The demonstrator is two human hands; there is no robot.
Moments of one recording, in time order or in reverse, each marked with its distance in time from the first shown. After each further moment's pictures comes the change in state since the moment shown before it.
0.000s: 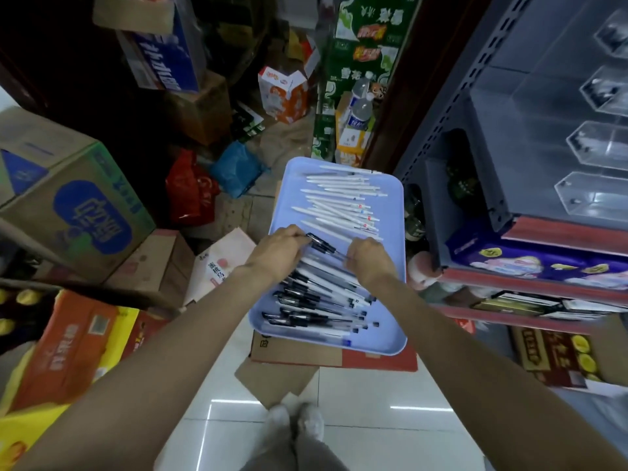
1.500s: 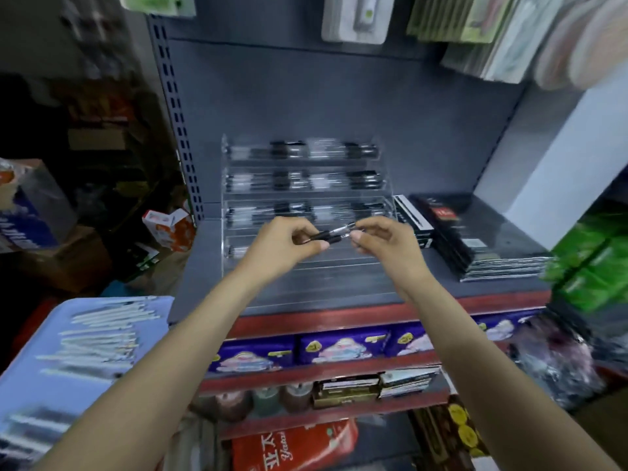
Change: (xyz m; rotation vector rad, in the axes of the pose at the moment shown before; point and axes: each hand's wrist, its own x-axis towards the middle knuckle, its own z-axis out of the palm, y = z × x) left_hand 0.138 0.489 -0.076 -0.560 0.305 0.324; right_hand -0.118 0.392 -0.309 1.129 0.598 -0.396
